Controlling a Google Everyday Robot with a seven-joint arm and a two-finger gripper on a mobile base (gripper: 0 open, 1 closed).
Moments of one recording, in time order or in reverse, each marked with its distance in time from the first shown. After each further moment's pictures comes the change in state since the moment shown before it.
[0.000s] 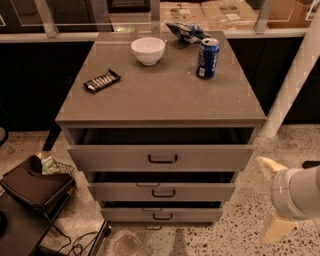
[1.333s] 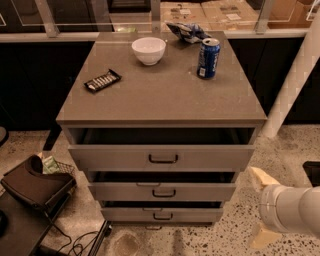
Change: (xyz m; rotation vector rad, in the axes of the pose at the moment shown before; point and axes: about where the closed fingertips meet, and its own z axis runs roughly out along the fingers) arm -0.006 0.019 0.042 0.077 -0.030 -0.020
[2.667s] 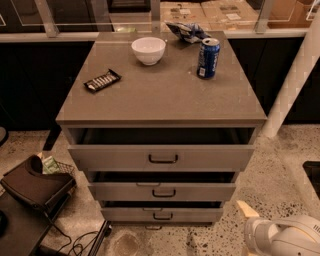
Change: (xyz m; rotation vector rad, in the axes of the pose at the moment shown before) arm 0.064 0.085 0.168 -0.062 -0.005 -0.080
